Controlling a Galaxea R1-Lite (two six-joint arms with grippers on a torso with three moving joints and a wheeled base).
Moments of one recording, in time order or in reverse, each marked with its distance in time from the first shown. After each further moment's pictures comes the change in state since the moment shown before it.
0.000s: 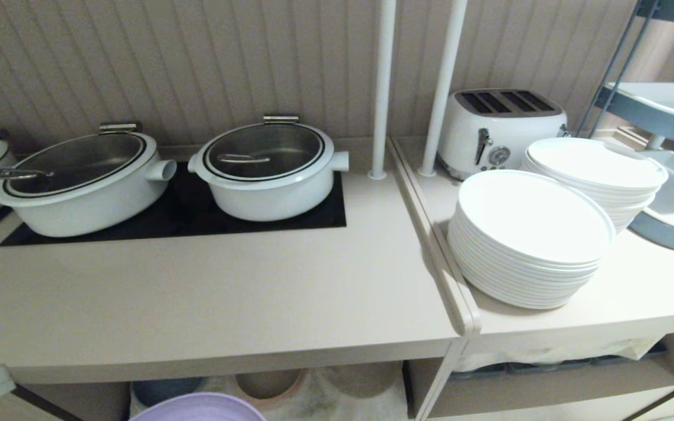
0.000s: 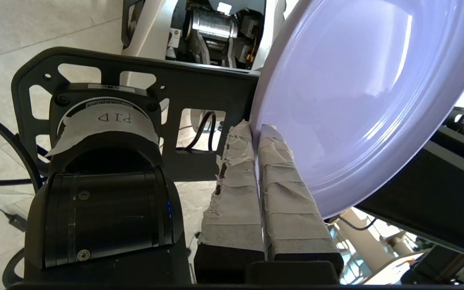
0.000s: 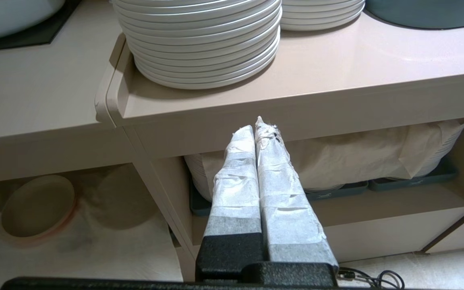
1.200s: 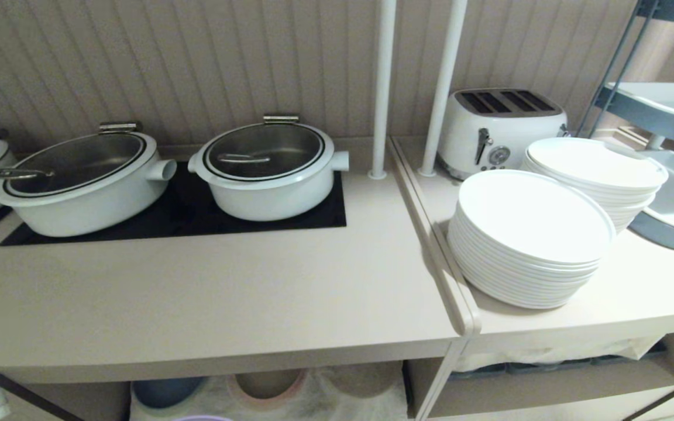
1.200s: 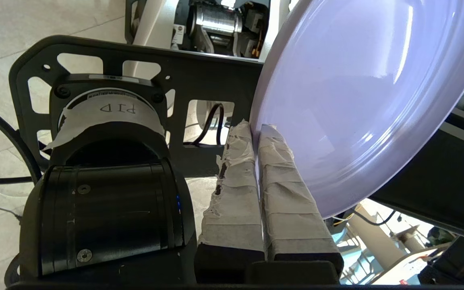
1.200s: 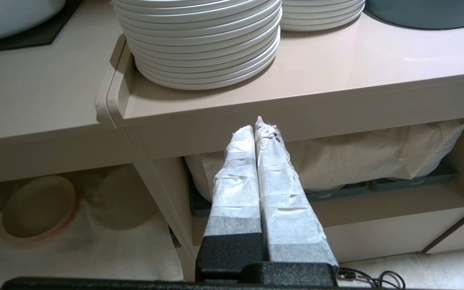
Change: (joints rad) left arm 0.000 -0.054 0.064 -0.004 0.001 0.033; right arm 0.000 0.000 0.000 -0.001 0.000 0.002
